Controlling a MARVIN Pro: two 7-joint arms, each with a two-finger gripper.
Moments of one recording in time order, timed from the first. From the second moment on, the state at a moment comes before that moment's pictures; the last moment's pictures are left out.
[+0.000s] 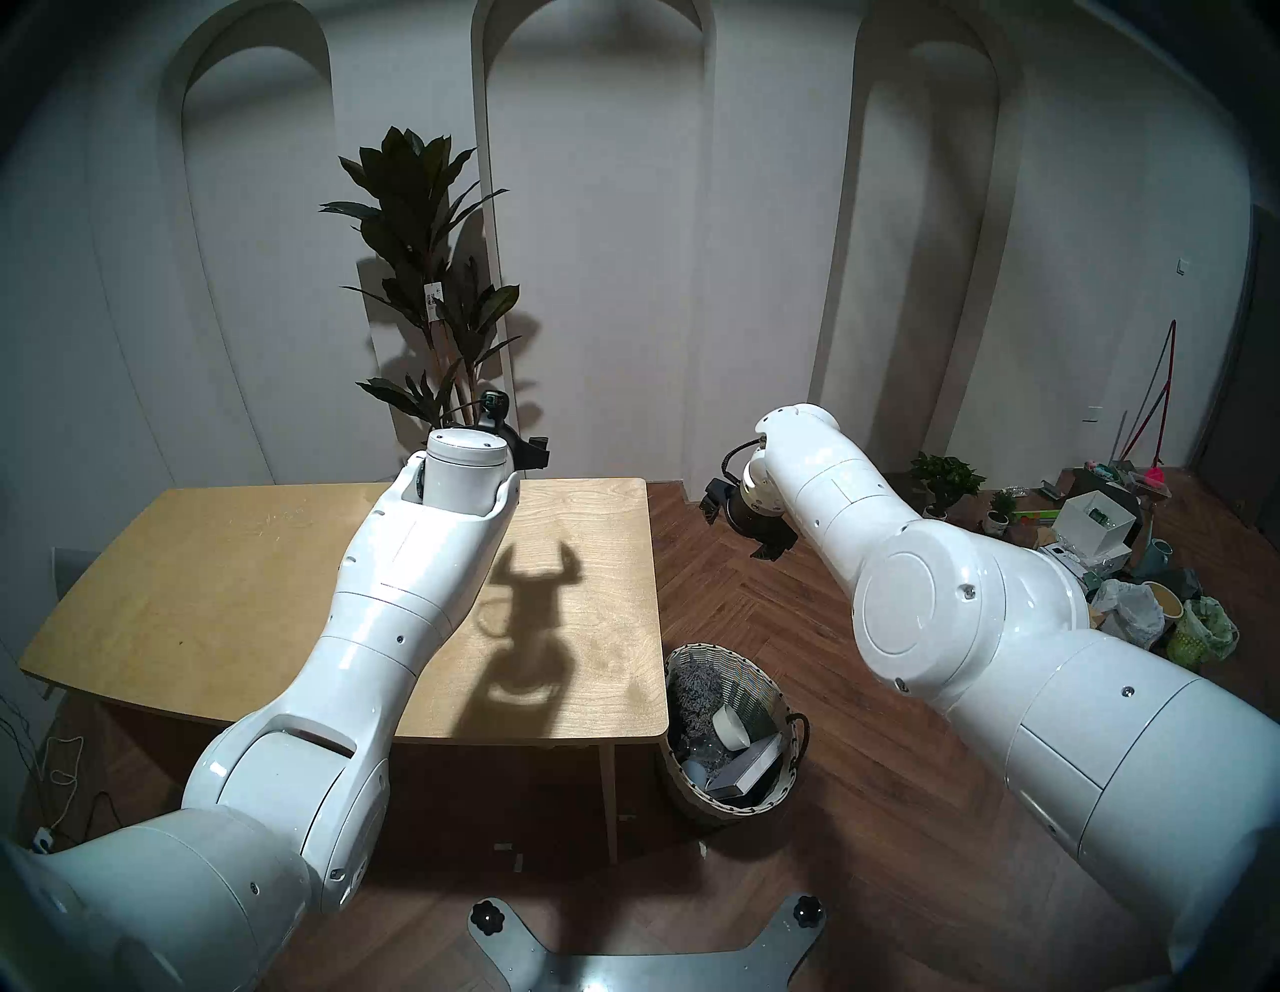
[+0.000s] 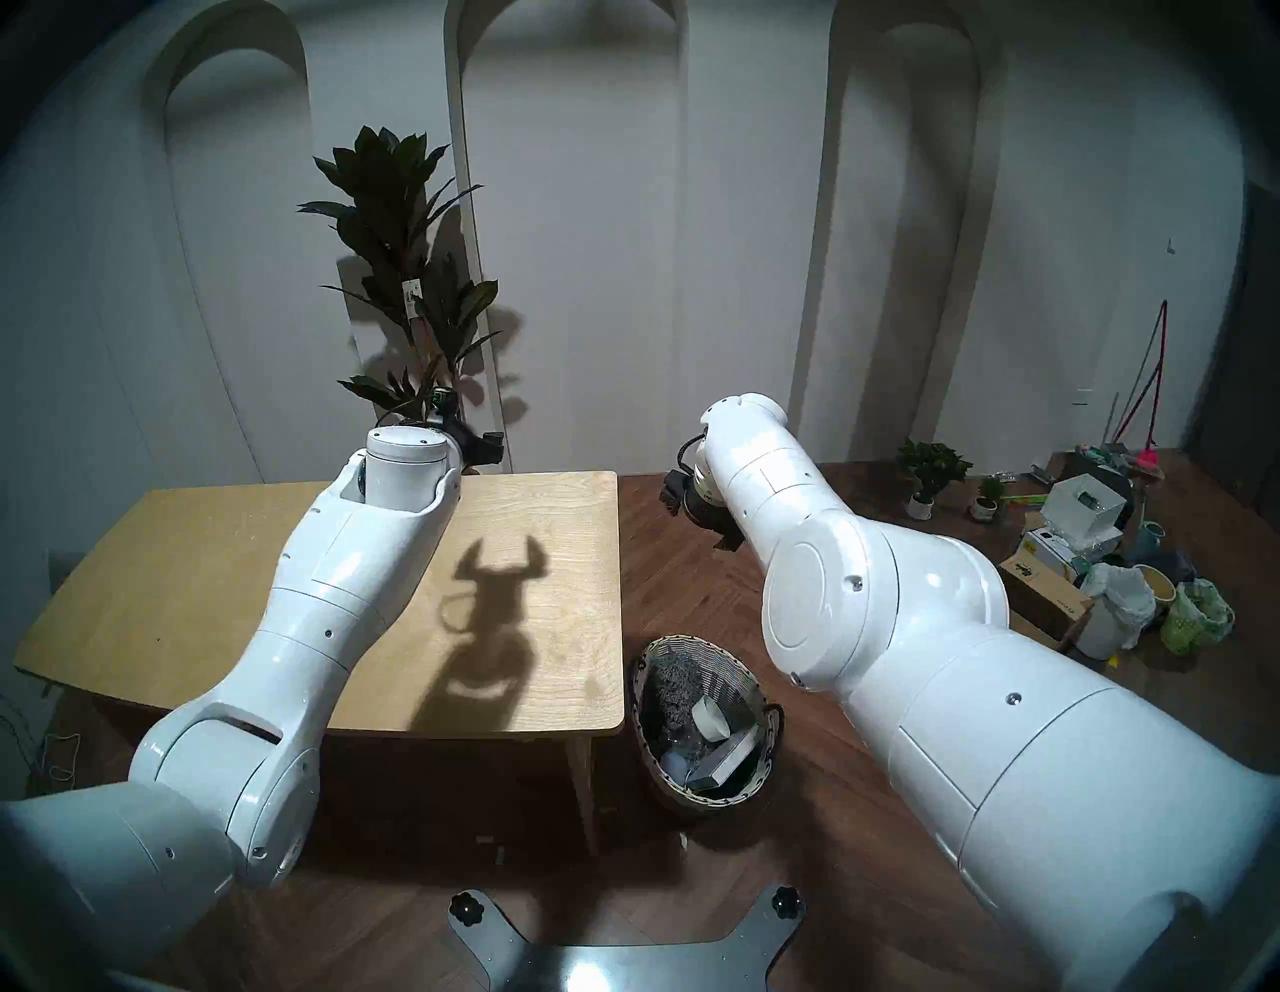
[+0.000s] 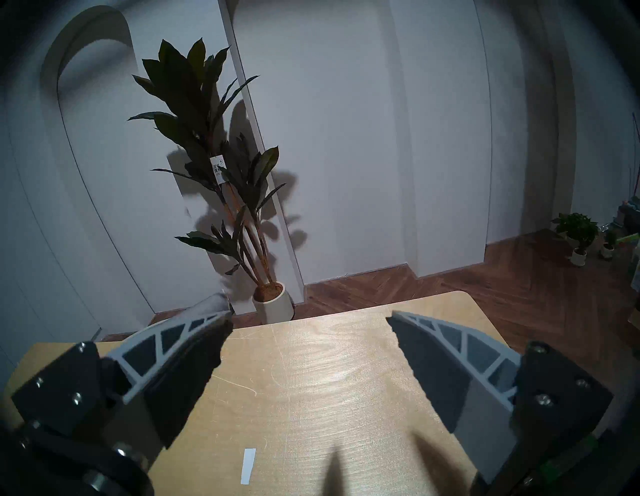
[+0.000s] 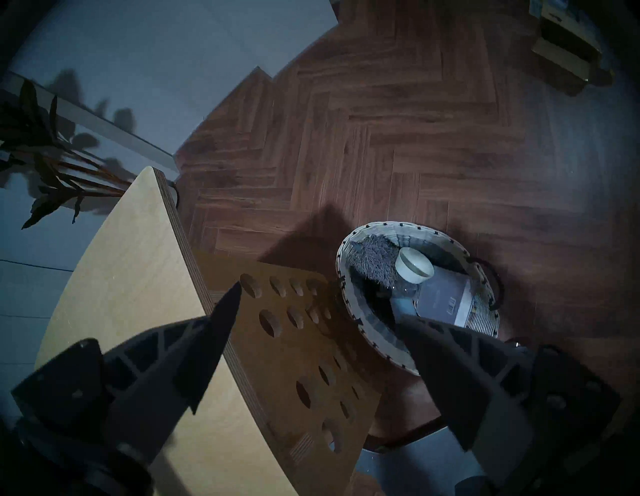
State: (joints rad) left arm 0.88 -1.36 -1.28 -1.19 -0.18 0.57 0.20; right arm -0.41 -1.68 1.81 -0.30 0.67 0.70 -0.63
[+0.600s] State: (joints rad) left arm 0.88 -1.39 -1.29 -1.17 -0.18 0.56 0.22; right arm -0.48 -1.71 1.63 -0.38 0.54 0.59 -0.45
